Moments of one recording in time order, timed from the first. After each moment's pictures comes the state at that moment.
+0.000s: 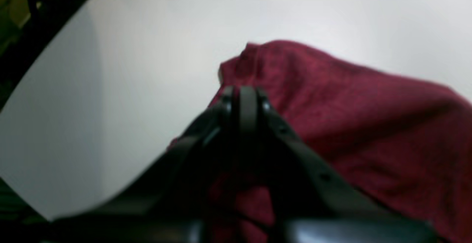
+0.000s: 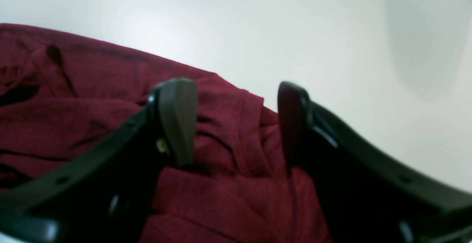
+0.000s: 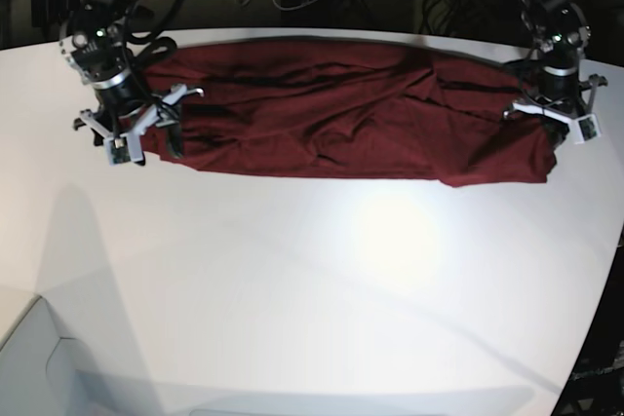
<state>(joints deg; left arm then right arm) 12.8 0.0 -39.2 90.1 -2.3 -18.7 15.4 -16.0 -7.9 26.9 109.0 -2.9 39.6 -30.4</state>
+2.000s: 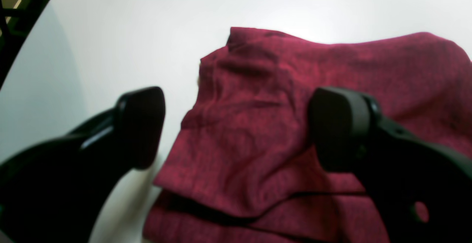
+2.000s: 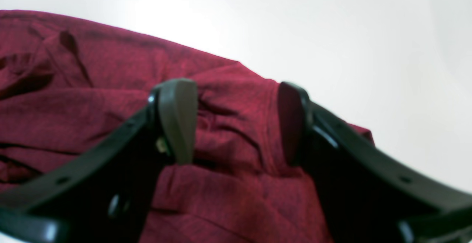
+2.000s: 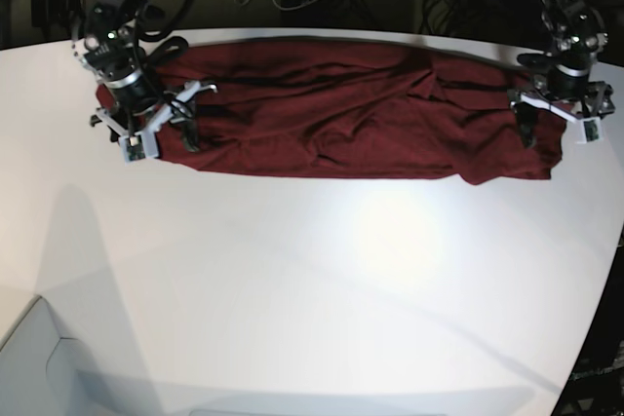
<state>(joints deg) 11.6 -5.4 -40.6 84.0 -2.5 -29.0 15.2 -15.6 -8.7 25.3 105.5 -2.9 39.6 -30.4</state>
